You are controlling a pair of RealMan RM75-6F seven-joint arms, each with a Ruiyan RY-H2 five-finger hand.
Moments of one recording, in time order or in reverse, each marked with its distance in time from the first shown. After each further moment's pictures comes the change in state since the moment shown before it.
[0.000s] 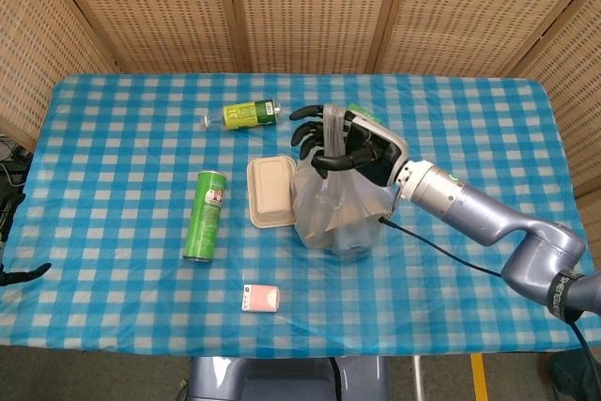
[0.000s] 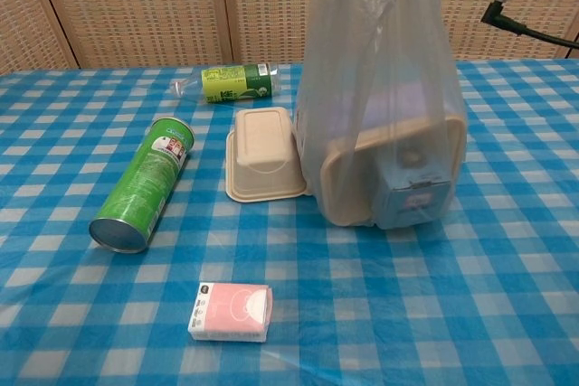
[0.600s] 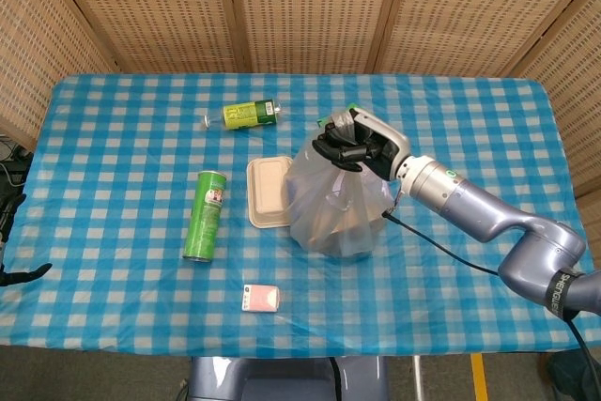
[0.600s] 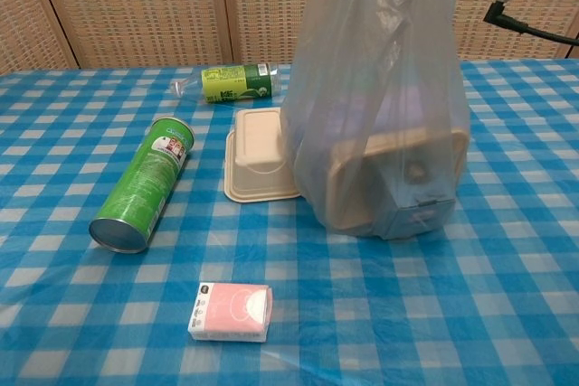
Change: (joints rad) left arm 0.001 0.001 0.001 0.000 0.002 0.001 -0.005; right arm 0.035 0.030 -0.001 -0.038 0.167 -0.135 -0.322
